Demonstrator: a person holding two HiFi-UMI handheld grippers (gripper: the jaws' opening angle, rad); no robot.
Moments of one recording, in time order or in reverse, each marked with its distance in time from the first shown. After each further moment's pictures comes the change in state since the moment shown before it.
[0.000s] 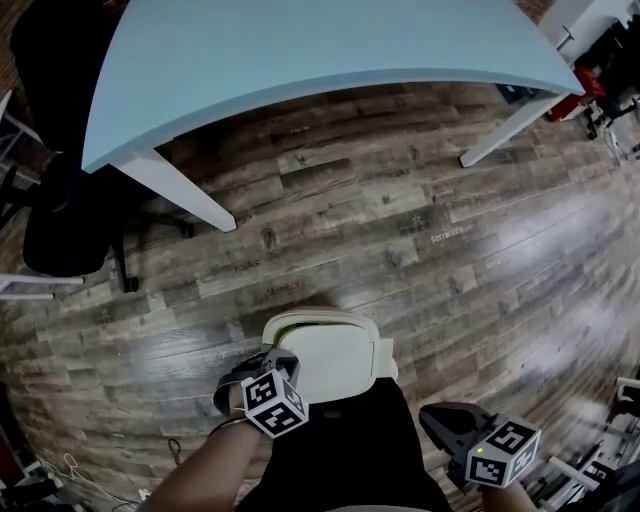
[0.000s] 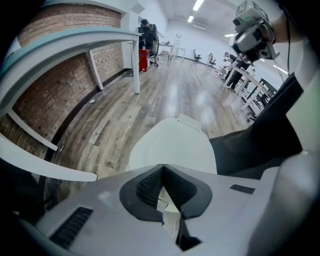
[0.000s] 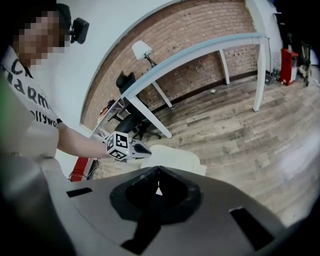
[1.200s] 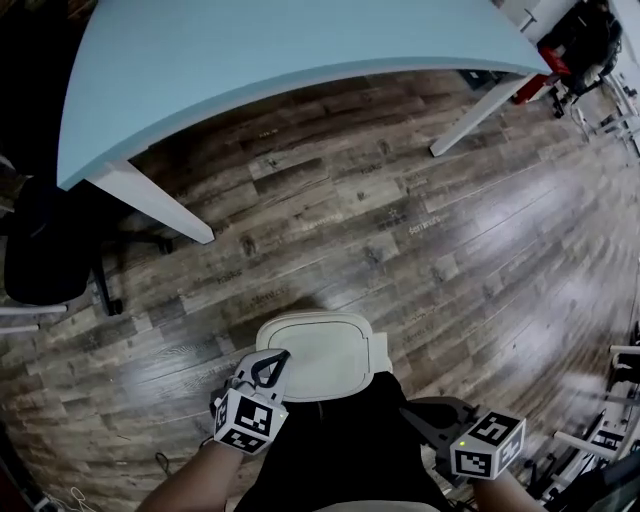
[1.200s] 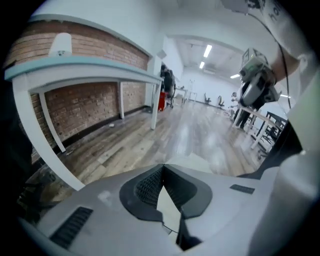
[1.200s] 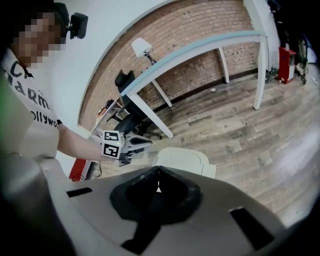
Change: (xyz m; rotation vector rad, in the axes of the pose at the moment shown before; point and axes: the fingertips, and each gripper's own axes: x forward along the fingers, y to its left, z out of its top) left arm -0.052 0.030 0.027 -0.190 -0.495 0.082; right arm 0.033 0.029 -0.005 0.019 -0.019 -0.022
